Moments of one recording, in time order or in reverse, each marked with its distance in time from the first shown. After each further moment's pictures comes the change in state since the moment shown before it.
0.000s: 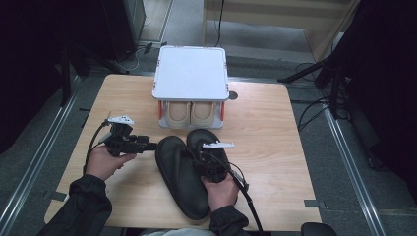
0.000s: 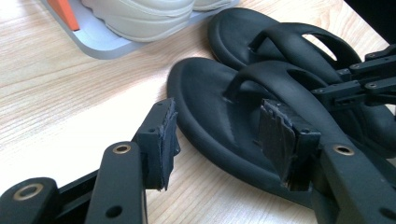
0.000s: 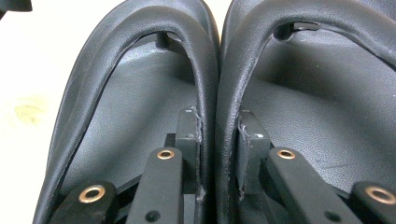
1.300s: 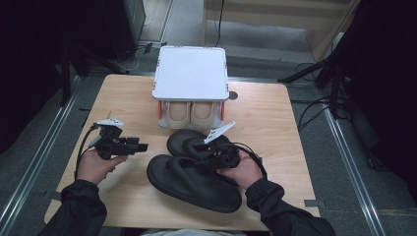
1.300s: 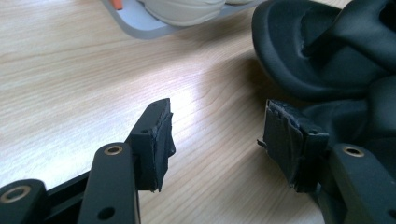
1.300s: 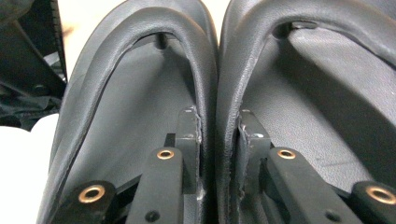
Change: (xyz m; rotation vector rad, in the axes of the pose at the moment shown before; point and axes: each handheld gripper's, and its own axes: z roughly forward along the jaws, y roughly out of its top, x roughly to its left) left arm 0.012 -0.018 -0.018 -0.016 0.067 -0.071; right arm -0.026 0.048 -0.030 0.214 0.407 -0.525
